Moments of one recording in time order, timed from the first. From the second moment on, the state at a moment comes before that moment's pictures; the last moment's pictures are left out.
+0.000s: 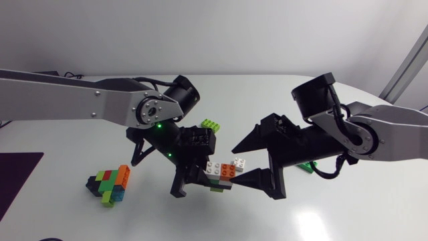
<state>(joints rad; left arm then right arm) -0.64 1.73 1.17 -0.69 0.45 1.00 0.43 1.34 0.79 -0.29 -0.73 -0.73</state>
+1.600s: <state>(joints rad) -0.66 1.74 1.18 -0.68 0.41 0.99 0.41 1.48 0.87 -0.38 -0.81 -0.69</state>
